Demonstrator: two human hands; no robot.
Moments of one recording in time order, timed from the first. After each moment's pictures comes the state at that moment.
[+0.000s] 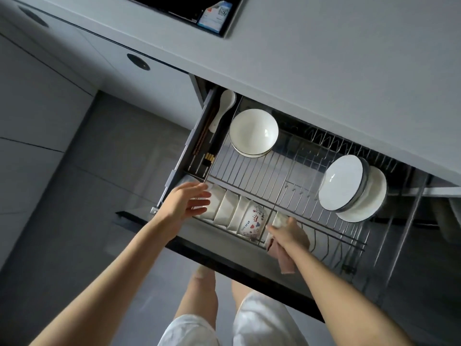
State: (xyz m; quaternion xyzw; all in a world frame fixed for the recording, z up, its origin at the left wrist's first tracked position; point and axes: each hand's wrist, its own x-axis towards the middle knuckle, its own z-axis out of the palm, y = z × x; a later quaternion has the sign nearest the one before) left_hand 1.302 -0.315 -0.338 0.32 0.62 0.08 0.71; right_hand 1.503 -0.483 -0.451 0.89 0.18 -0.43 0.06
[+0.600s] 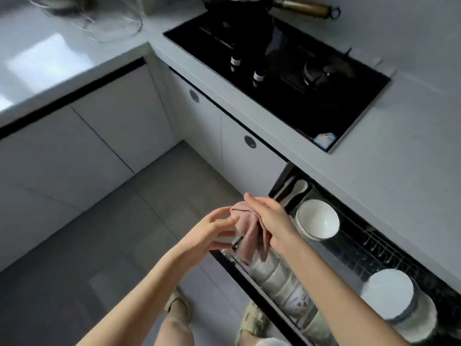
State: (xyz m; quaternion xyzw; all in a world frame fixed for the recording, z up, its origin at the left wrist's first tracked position) left_hand 1.165 -0.293 -0.232 0.34 0.53 0.20 0.75; right_hand 1.327 -0.280 -0.230 0.66 0.23 -0.64 -0.34
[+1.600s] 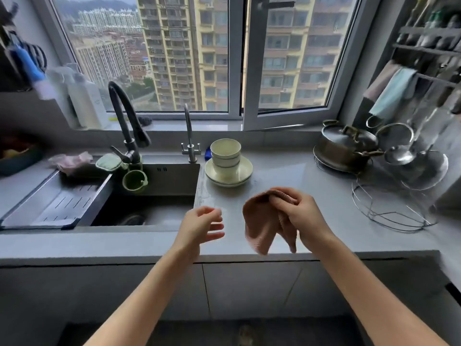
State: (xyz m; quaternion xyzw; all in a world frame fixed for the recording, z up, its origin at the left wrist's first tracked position) left_hand 0.511 -0.082 -0.104 0.15 0.68 0.62 0.36; right_hand 0.666 0.060 -0.077 0.32 0.65 -0.63 -0.29
